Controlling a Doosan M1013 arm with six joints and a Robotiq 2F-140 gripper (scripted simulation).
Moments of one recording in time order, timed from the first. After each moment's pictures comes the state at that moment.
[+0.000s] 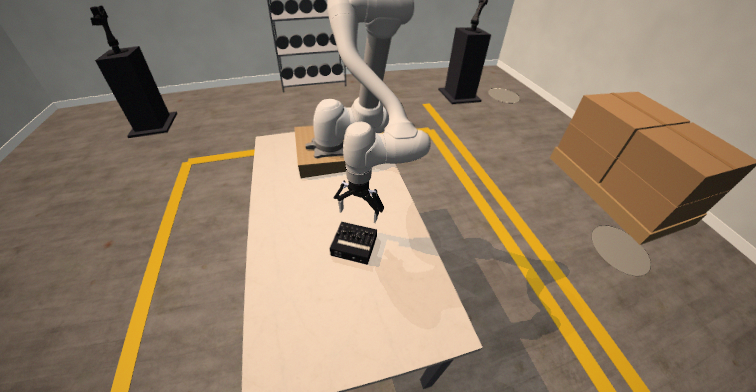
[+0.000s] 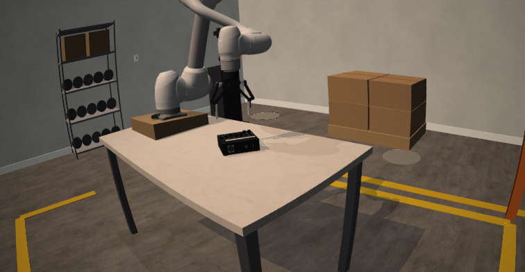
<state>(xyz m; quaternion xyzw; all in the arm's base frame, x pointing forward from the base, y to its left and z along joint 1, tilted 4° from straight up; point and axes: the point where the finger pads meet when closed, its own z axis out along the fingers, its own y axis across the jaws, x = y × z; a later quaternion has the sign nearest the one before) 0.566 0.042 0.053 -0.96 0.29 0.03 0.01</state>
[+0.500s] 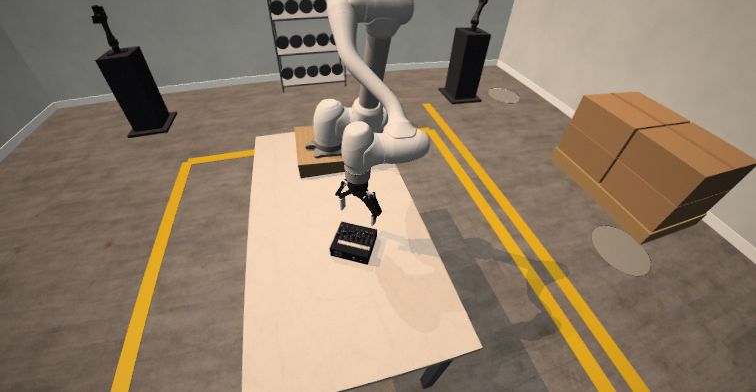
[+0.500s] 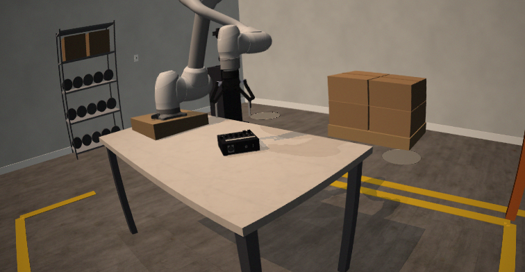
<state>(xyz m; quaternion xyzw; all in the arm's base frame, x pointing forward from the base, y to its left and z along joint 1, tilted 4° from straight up) 0.571 0.040 0.057 -0.92 0.39 0.03 0.02</state>
